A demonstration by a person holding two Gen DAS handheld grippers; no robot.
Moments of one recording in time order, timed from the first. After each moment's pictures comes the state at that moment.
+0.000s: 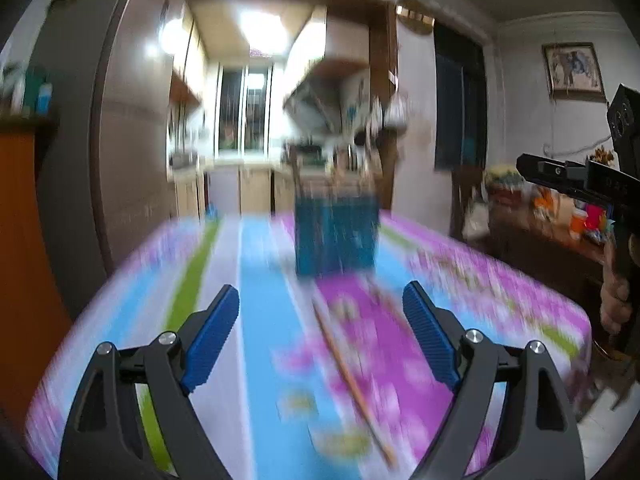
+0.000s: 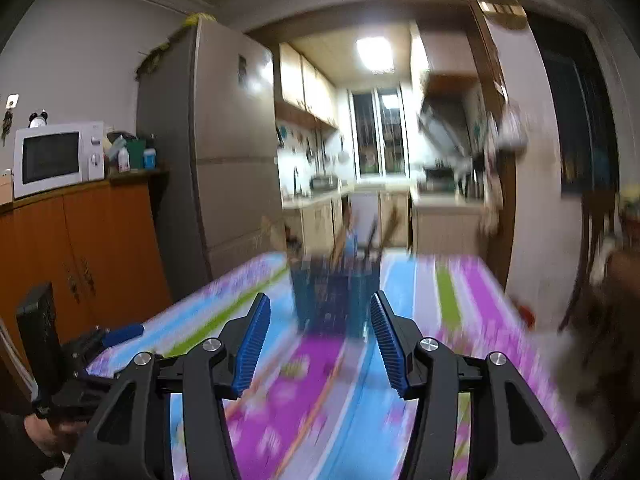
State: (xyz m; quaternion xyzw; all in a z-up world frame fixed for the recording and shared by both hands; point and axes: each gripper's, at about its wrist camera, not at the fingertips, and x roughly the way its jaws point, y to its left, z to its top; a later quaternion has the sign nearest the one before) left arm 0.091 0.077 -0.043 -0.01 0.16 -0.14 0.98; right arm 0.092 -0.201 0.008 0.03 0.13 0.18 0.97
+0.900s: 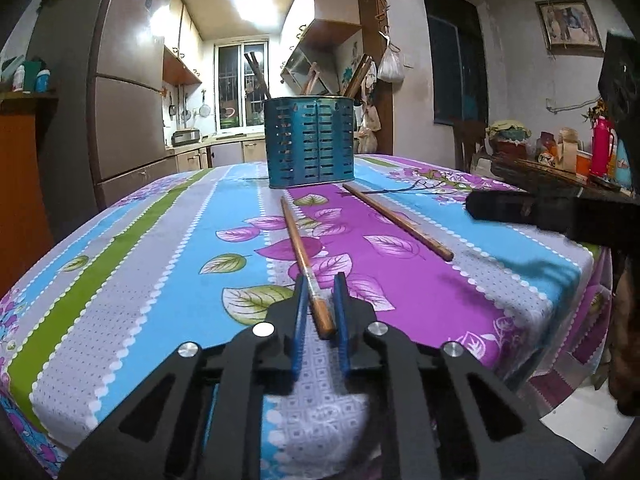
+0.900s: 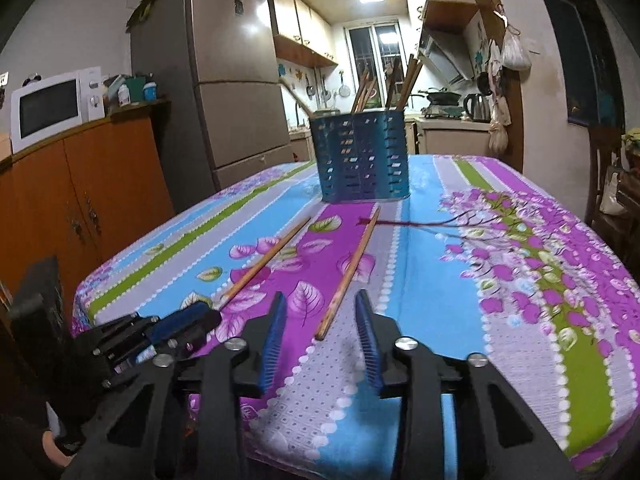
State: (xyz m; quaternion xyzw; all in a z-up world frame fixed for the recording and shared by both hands) left arm 0.066 0.024 -0.142 0.04 0.18 -0.12 0.98; right arm 0.069 -0.155 -0.112 0.03 0.23 0.19 0.95
